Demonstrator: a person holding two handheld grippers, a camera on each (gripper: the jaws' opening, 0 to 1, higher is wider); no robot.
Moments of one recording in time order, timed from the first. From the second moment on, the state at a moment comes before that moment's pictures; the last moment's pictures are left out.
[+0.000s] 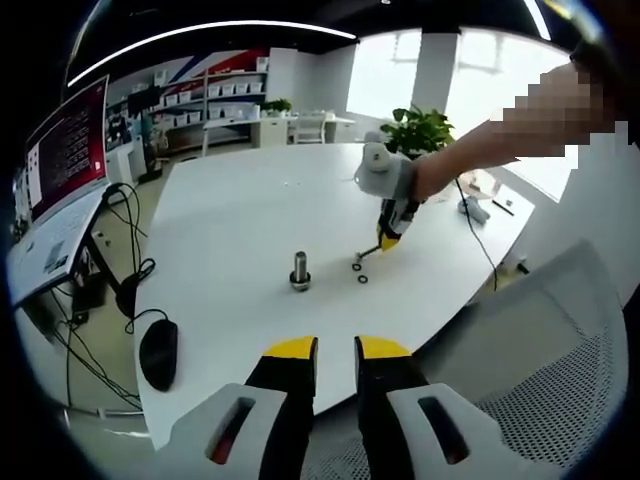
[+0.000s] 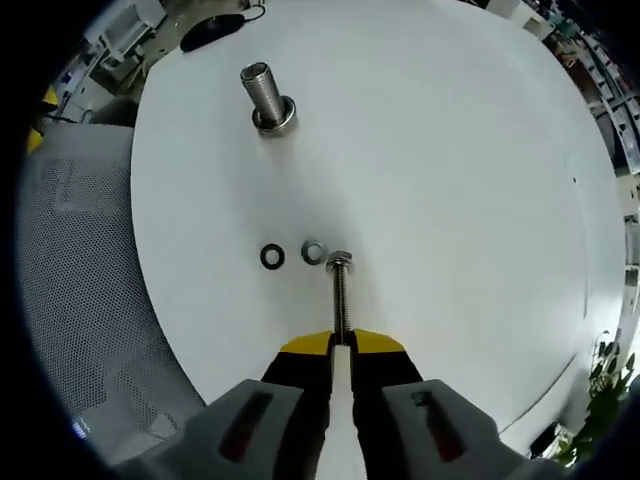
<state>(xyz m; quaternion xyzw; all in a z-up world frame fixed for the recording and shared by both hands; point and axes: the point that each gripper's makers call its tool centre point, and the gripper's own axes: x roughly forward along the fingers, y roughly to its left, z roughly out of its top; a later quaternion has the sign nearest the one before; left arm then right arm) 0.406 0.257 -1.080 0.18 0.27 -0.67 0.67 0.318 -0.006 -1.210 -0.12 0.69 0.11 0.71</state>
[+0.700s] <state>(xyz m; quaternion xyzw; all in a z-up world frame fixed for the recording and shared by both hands) 0.406 0.256 -1.081 0.18 0.27 -0.67 0.67 0.327 -0.013 -1.200 -0.10 0.73 0.08 0.67</state>
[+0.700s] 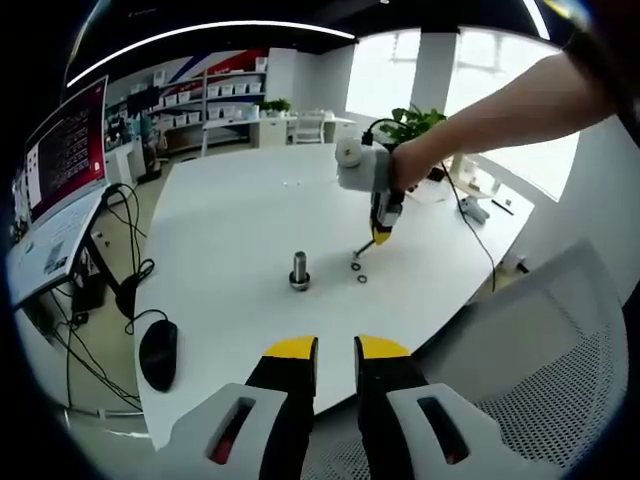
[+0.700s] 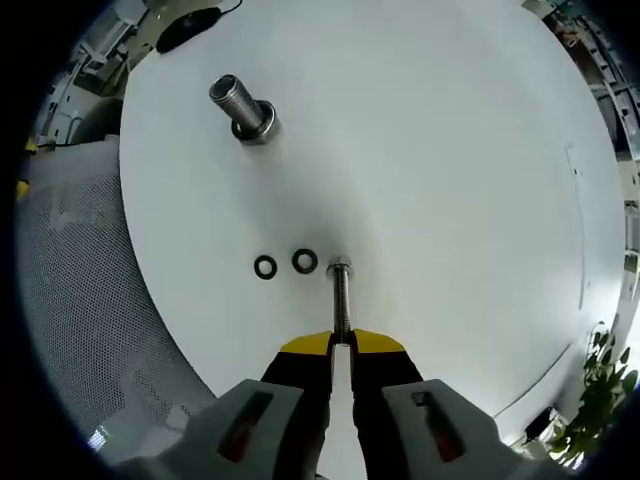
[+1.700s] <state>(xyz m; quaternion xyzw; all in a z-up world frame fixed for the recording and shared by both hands) 0.407 0.257 -1.082 0.18 0.28 -0.67 0.67 0.342 -0.006 -1.197 -0.11 0.79 0.09 0.60</state>
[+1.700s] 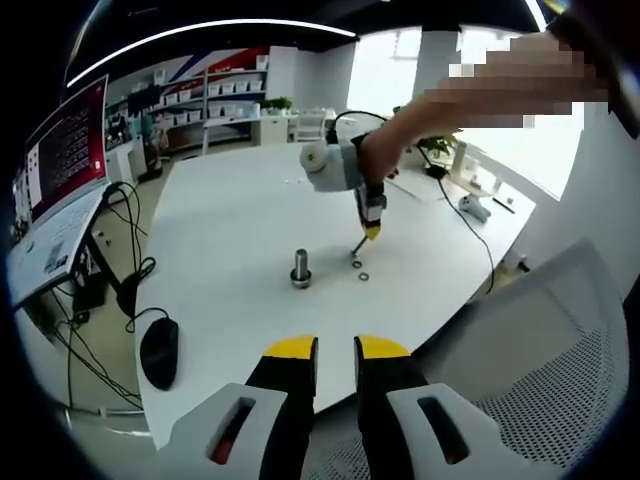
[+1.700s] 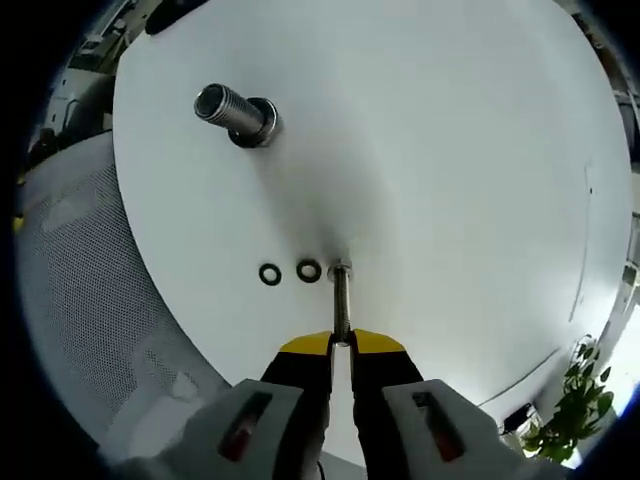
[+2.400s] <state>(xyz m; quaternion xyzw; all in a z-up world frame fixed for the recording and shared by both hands) 0.407 0.257 -1.082 0.18 0.28 -0.66 0.67 0.348 -0.006 -1.198 -0.11 0.81 0.10 0.57</state>
